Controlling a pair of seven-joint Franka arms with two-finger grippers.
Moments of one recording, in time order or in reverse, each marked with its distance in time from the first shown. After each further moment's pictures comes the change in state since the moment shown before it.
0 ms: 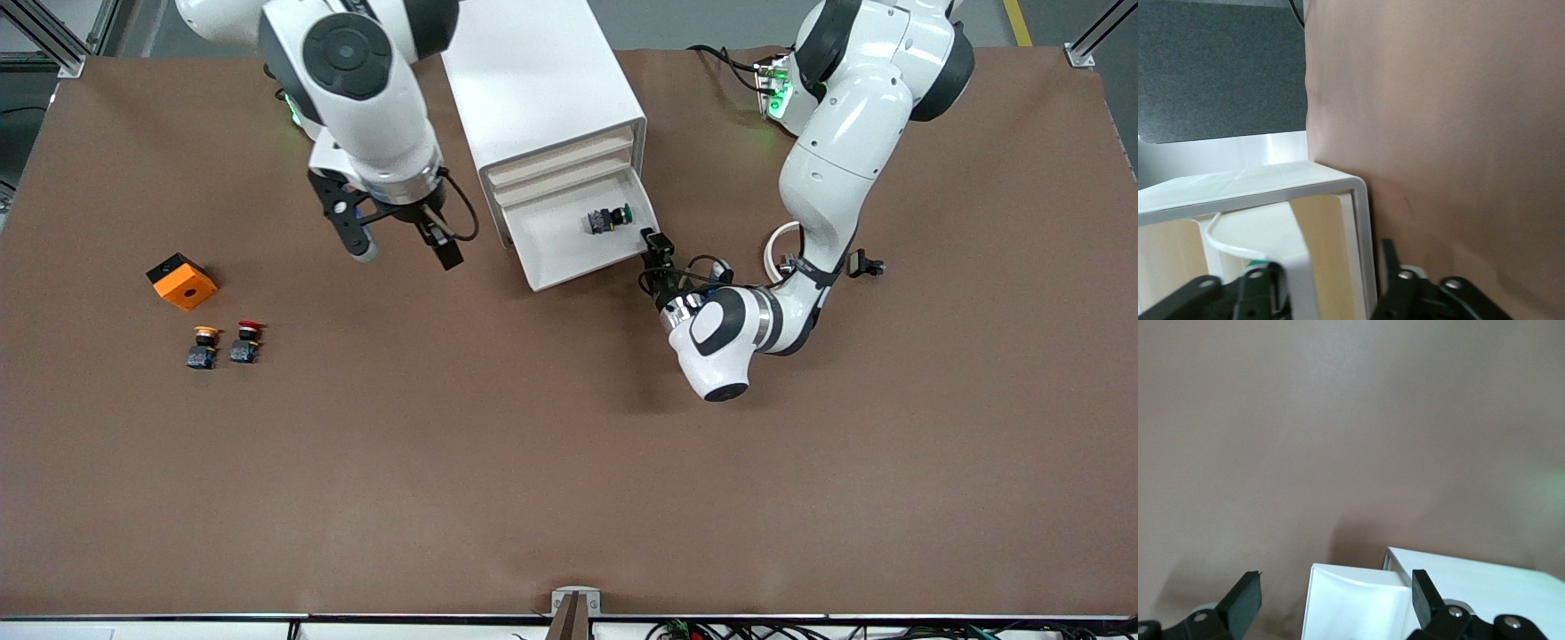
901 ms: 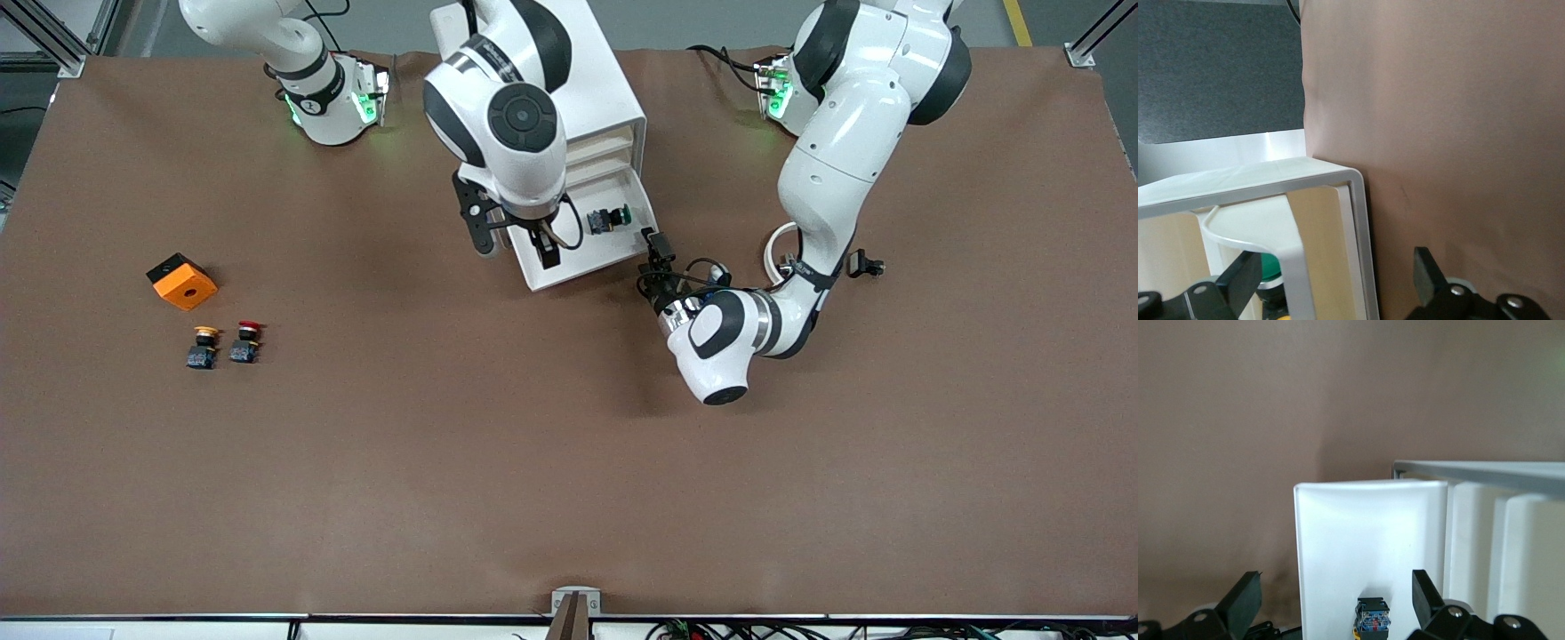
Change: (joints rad) left arm 0.001 0.009 -0.007 0.028 -0.004 -0.015 0.000; right arm 0.178 0.222 -0.001 0.029 0.123 0.142 0.306
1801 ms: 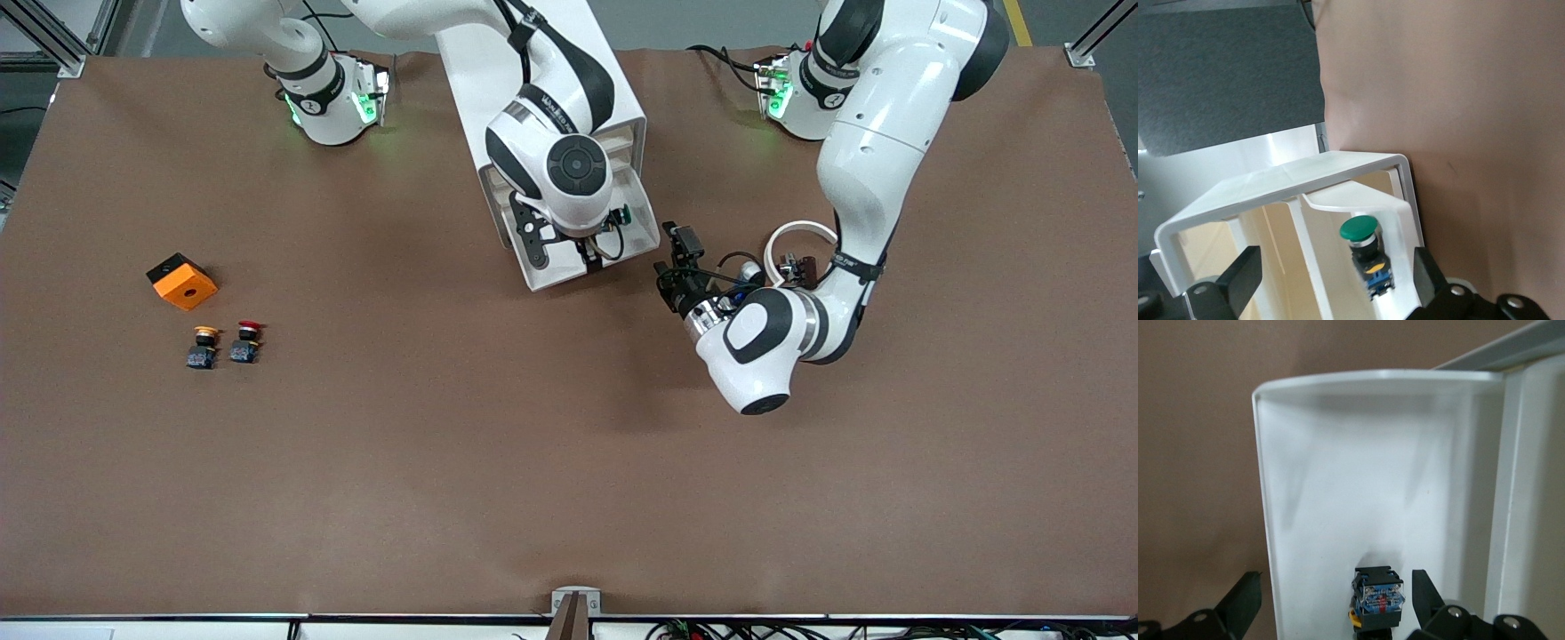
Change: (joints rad) left arm 0.078 -0.134 -0.002 0.017 0.004 -0.109 0.077; right arm 0.056 0.180 0.019 0.064 0.109 0.096 0.021
